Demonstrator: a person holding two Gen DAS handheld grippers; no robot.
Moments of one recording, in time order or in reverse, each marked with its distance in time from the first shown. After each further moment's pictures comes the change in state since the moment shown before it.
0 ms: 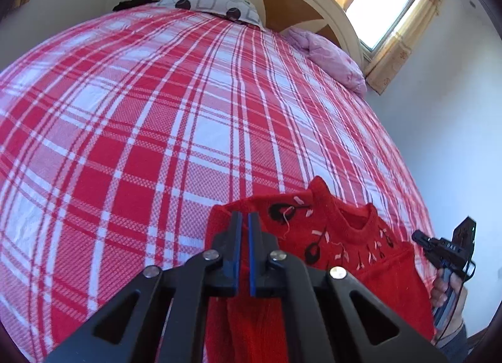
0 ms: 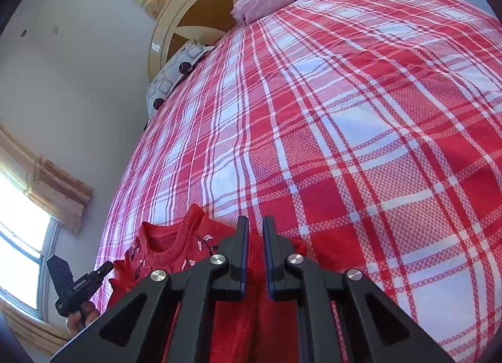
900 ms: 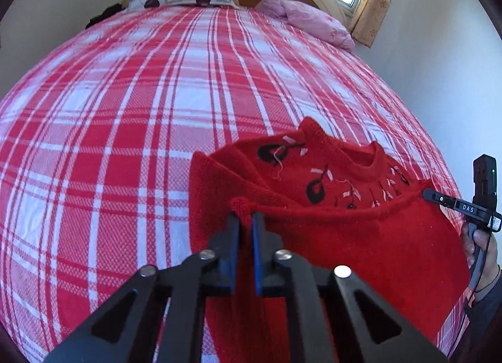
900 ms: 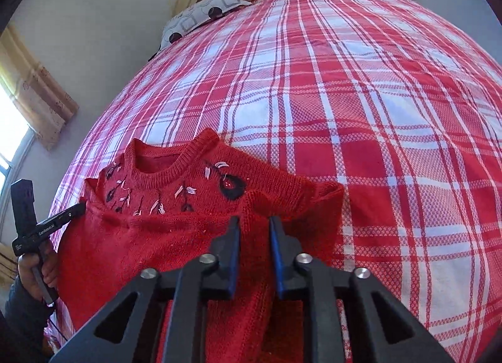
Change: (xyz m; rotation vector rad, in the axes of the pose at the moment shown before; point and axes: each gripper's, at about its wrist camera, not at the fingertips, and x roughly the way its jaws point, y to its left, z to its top) left arm 0.004 -0.020 -0.030 0.195 0.084 0.072; right arm 0.014 0.051 -0.043 -0.325 0.122 -0.103
